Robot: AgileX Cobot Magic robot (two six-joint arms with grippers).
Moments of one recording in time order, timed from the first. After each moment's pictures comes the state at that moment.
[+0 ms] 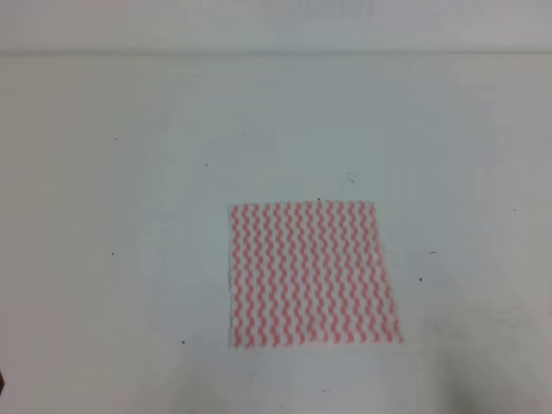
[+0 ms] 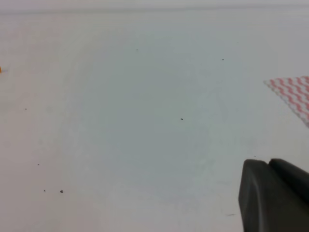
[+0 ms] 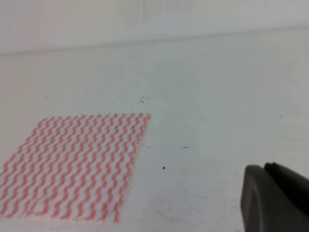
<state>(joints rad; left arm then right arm) -0.11 0.00 0.00 -0.21 0.33 0.28 0.08 0.00 0.02 0.64 0.32 -0.42</state>
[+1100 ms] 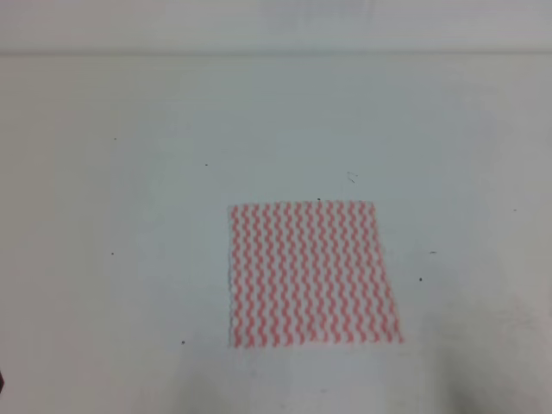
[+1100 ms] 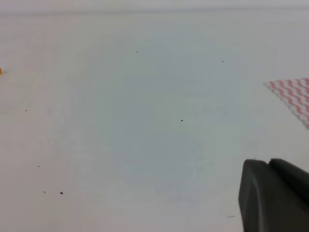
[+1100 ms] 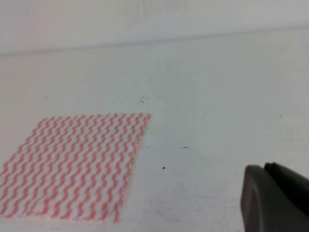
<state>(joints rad) -0.11 0.00 0.00 -0.21 0.32 0.28 0.08 0.00 0.01 0.64 0.32 -0.42</state>
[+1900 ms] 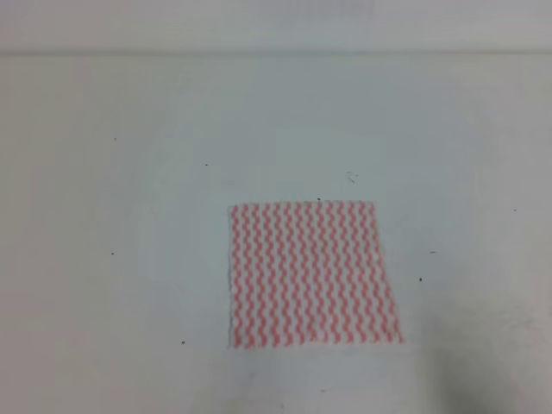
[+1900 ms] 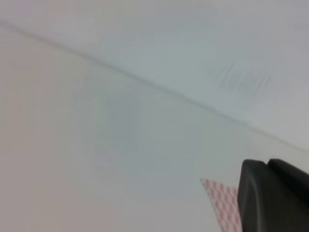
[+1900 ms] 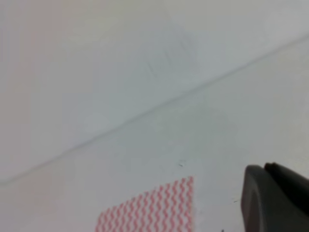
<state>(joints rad) -0.11 0.00 0.00 -0.64 0.13 0.27 0.08 0.00 0.01 1.05 0.19 -0.42</state>
